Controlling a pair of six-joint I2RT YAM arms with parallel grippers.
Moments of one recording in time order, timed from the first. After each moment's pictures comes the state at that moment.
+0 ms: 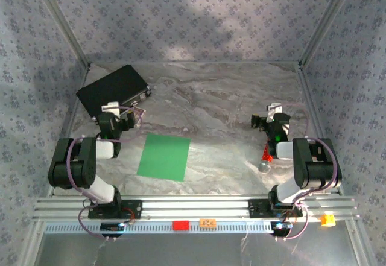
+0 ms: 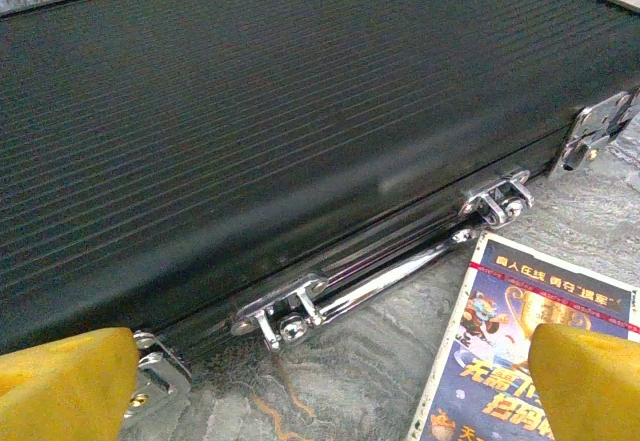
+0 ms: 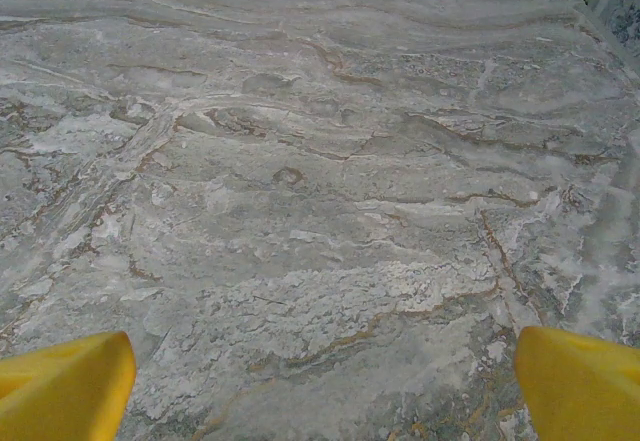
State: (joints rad) left arm 0.01 1.54 0.40 0.73 -0.12 -0.05; right arm -0.03 1.53 0.38 0.72 0.03 -0.03
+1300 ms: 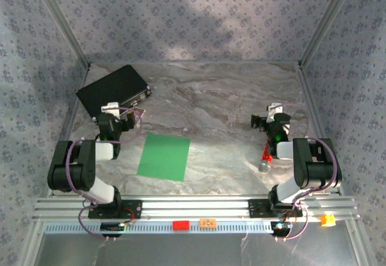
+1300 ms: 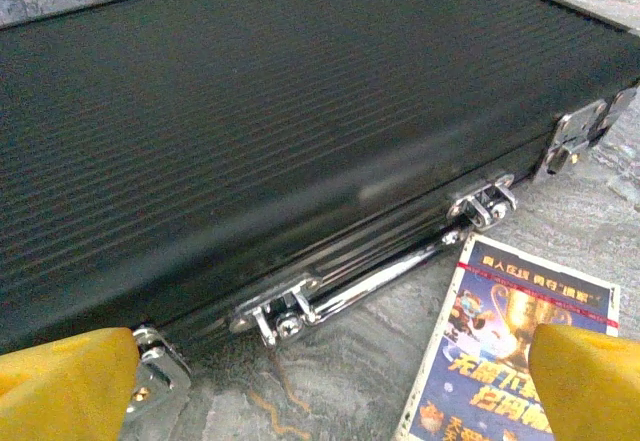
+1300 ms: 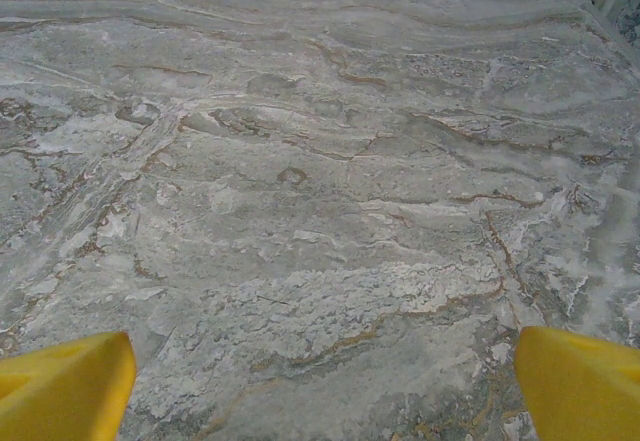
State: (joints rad) left arm 0.01 1.51 0.38 0.74 -0.10 -0.05; right arm -0.03 1.53 0.38 0.72 0.01 -0.03
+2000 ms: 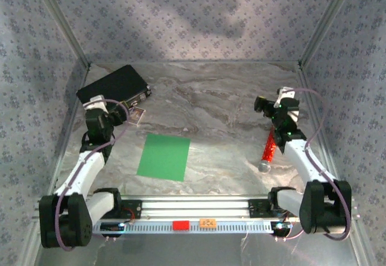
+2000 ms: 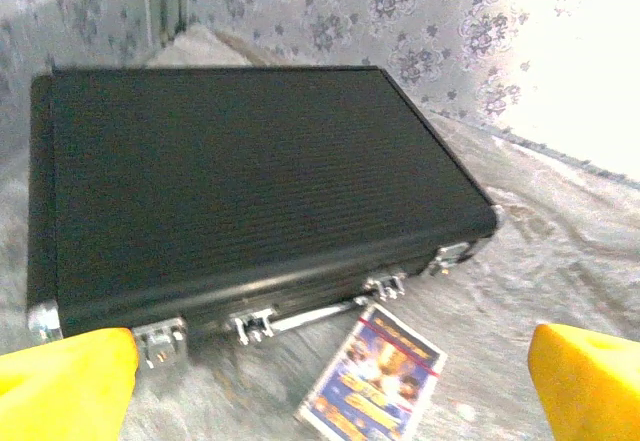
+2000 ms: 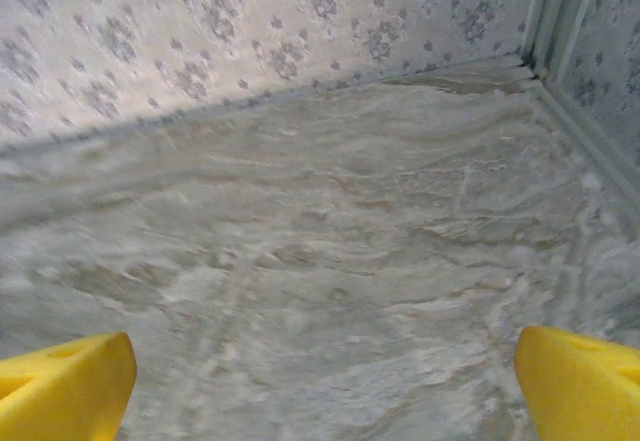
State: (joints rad) left arm 0.01 1.00 0.51 0.12 -0.08 -0.39; right arm 0.01 1.12 0.64 0.09 0.04 0.25
